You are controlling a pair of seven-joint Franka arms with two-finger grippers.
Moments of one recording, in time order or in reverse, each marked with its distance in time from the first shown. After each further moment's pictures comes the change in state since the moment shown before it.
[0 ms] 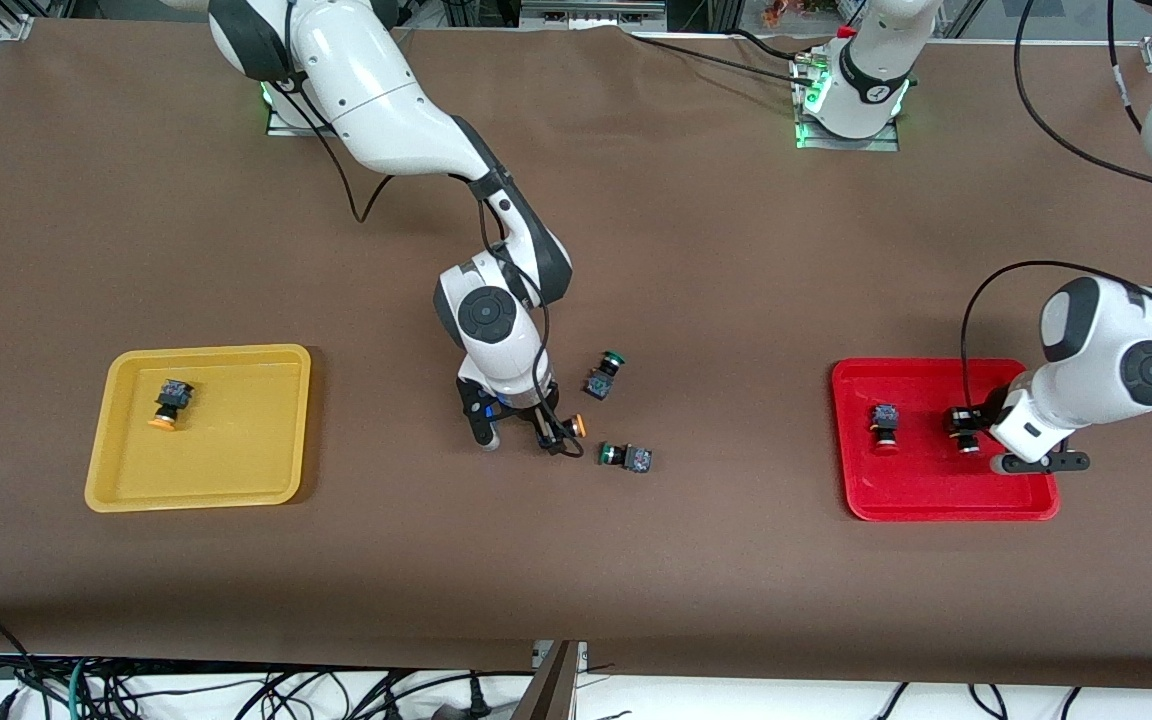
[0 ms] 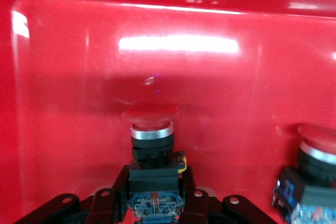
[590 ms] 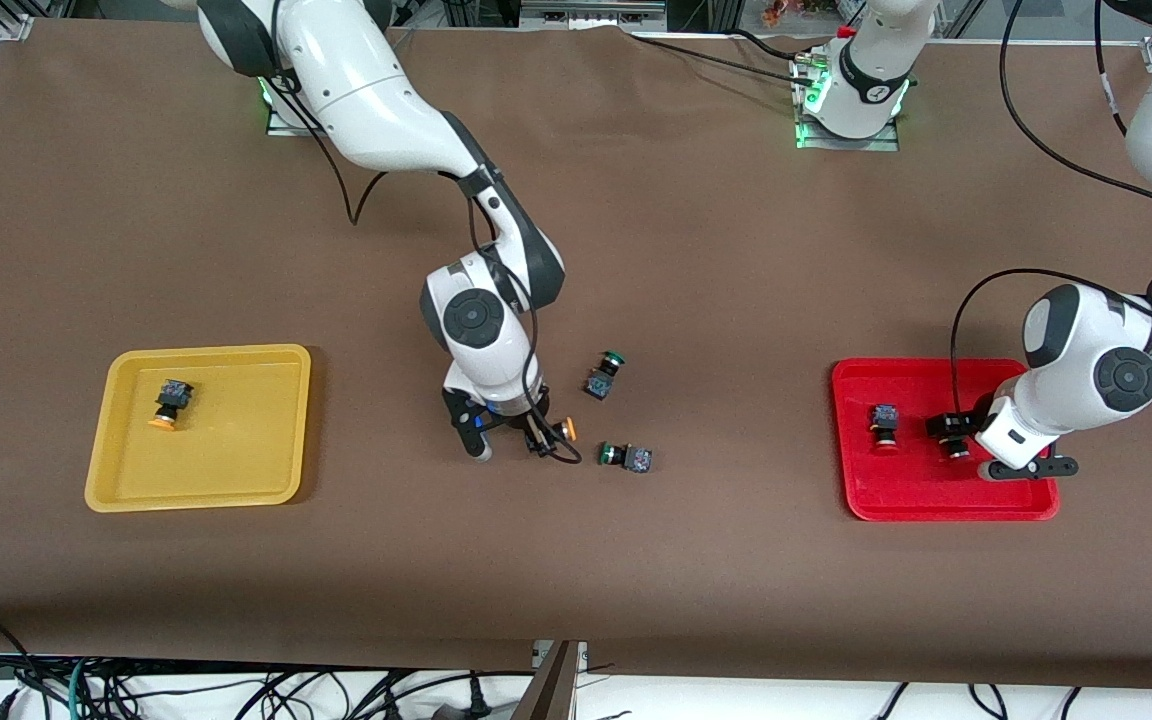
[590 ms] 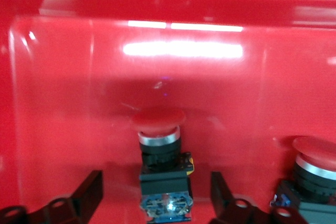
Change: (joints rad) left arm -0.038 -0.017 0.028 0.026 0.001 0.005 0.052; right arm -0.036 -0.054 -0.023 0.034 0.000 -0.125 -0.180
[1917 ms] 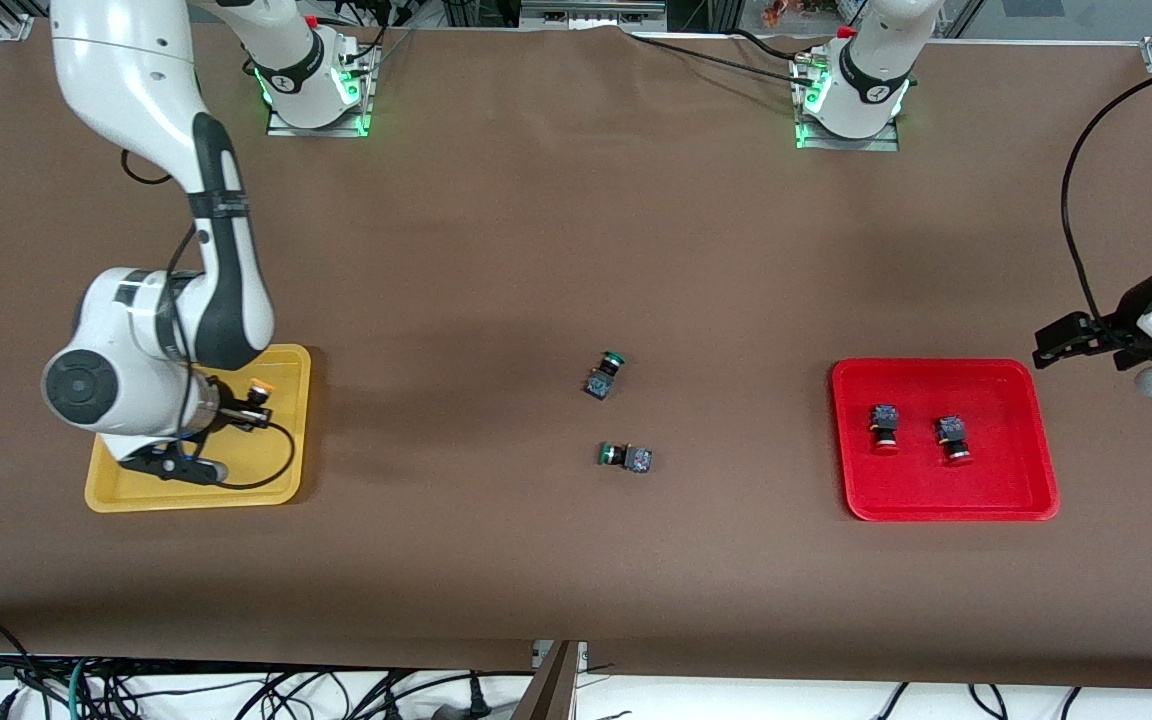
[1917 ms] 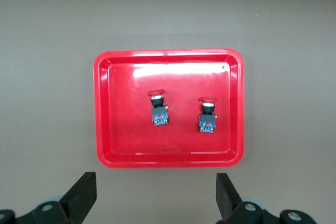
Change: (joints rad) left arm 0.129 -0.538 -0.194 0.083 -0.402 -0.419 0.223; right arm -0.284 -0.284 -0.294 -0.357 0.001 -0.344 -1.421
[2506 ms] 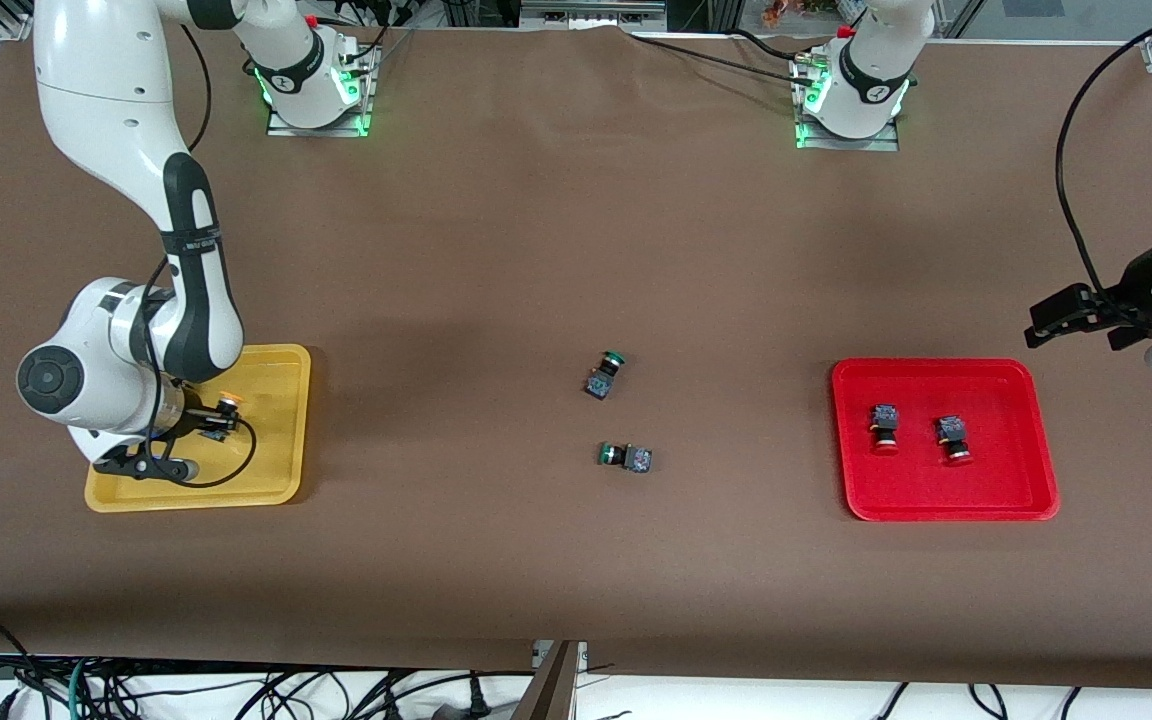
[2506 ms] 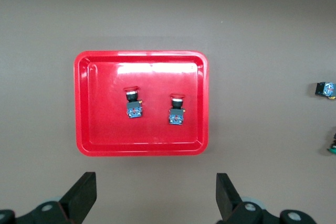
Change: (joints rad) left arm -0.417 -0.099 0.405 0.080 -0.176 -0.099 0.008; right arm -0.069 0.059 0.018 -0.103 0.095 0.222 -0.207
